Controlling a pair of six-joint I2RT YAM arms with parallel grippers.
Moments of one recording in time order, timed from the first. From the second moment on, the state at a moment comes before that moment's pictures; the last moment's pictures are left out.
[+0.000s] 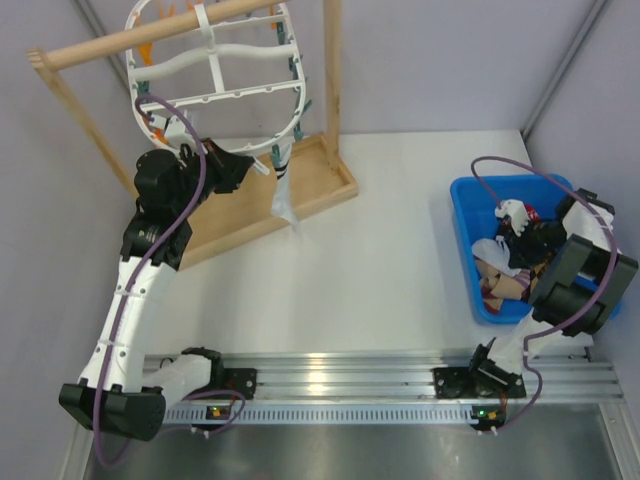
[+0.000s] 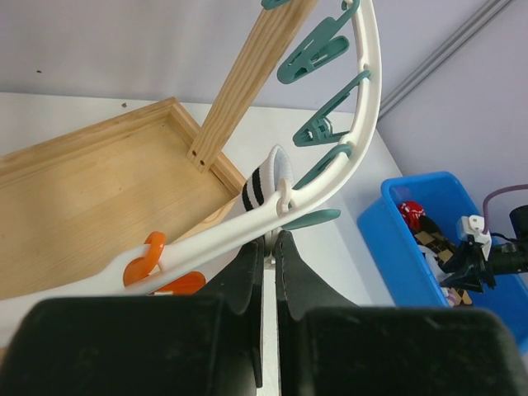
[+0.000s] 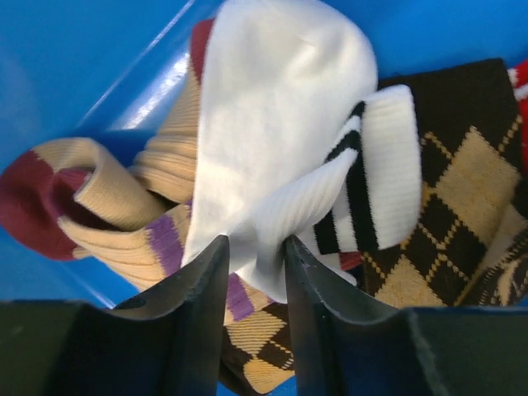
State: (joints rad) left arm -0.16 1.08 1.26 -0.27 0.30 -0.47; right arm -0.56 1.69 1.22 -1.06 -0.47 -1.42
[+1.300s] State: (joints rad) left arm -0.16 1.06 1.24 -0.27 0.28 -0.45; right arm -0.33 1.82 1.38 -0.94 -0.16 -1.07
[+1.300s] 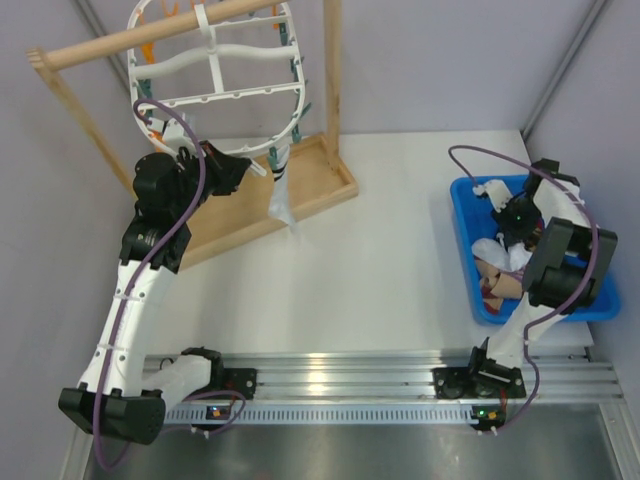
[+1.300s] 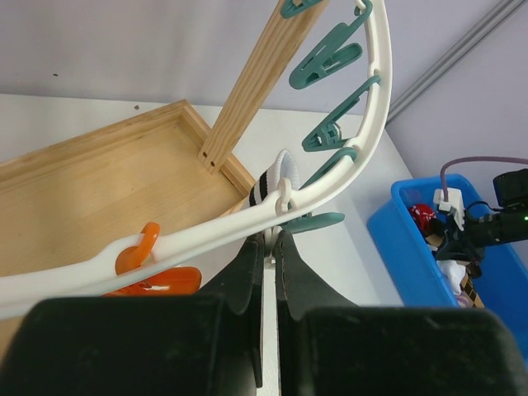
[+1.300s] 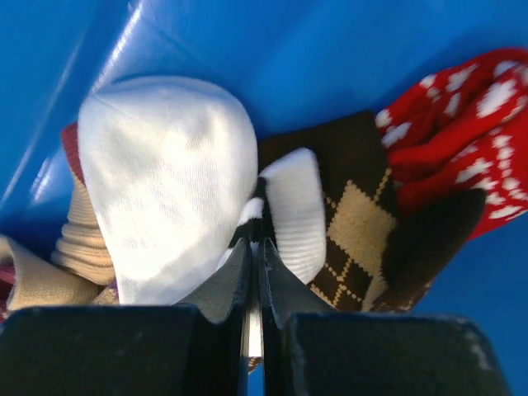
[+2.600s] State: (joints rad) left arm -0.16 1.06 1.24 -0.27 0.28 -0.47; right arm -0.41 1.88 1.40 -0.73 -0.72 -0.78
